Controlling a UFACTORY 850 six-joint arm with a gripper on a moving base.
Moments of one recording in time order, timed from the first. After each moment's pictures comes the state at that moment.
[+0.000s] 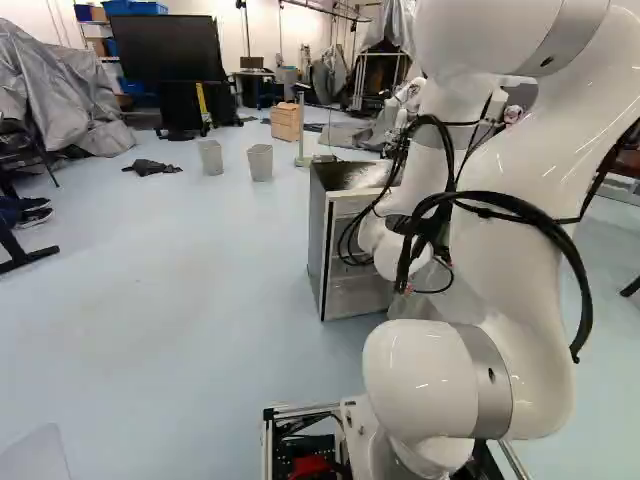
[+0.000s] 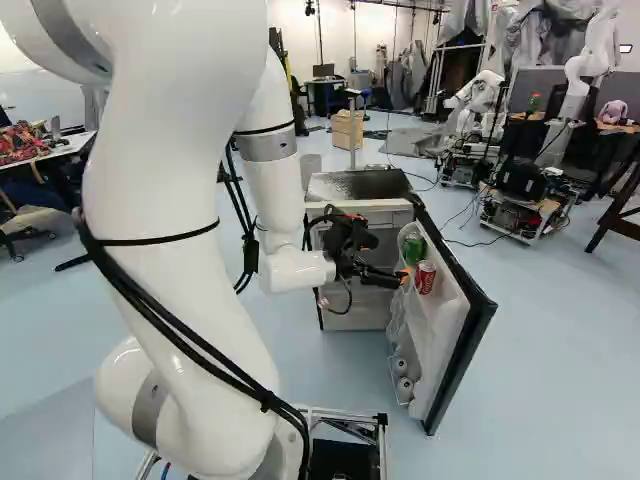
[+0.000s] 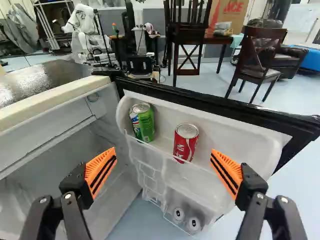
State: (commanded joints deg) arm -11.7 -15.9 -18.3 42.2 69.3 0.0
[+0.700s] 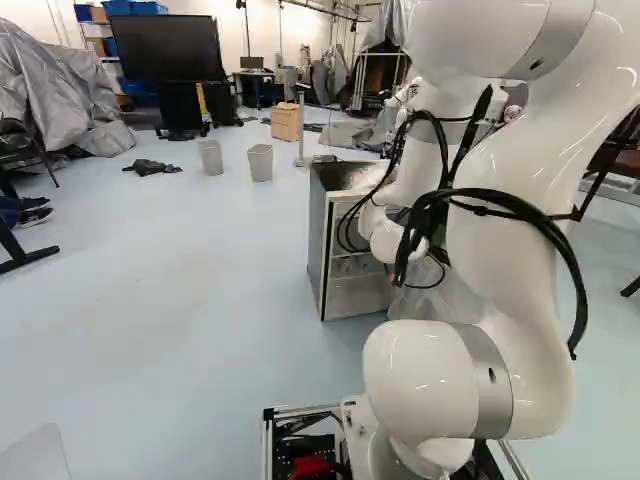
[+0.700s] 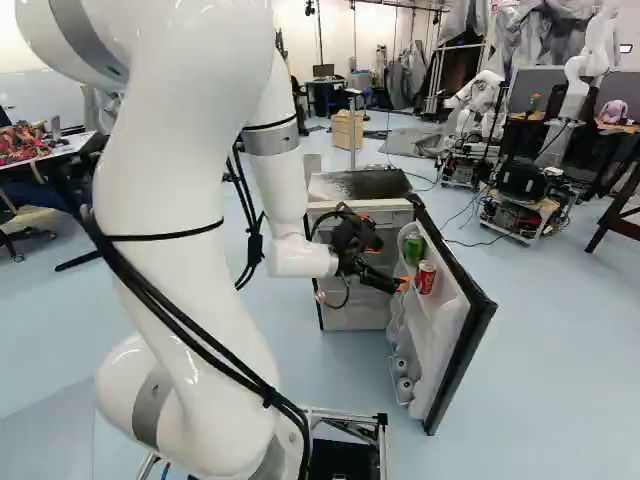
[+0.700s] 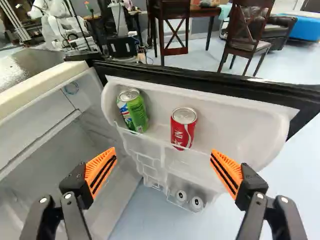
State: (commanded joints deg) arm -11.1 -18.8 -23.7 50.0 59.9 0.0
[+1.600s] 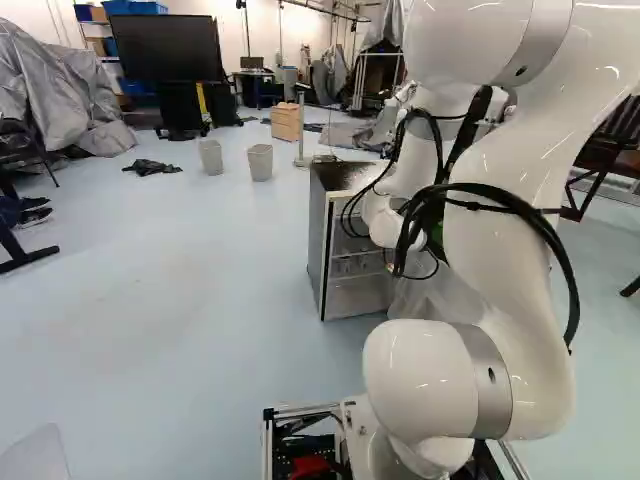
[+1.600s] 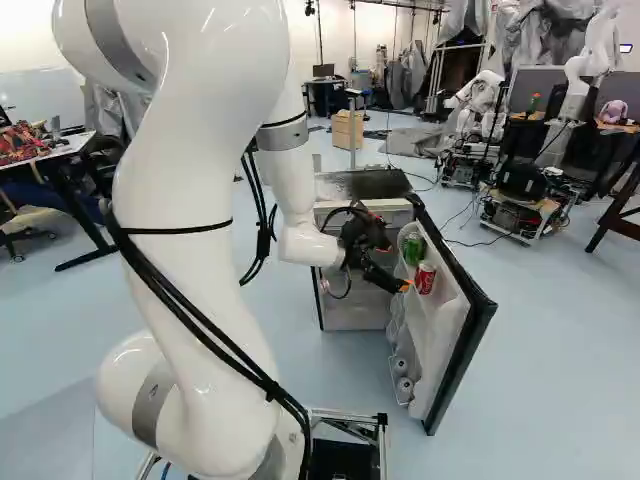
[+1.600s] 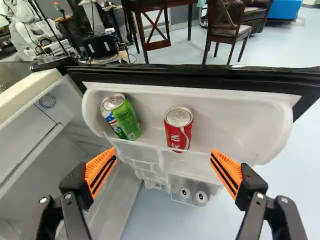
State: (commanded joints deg) arm -11.9 -21.0 -29.5 56.3 57.1 0.0
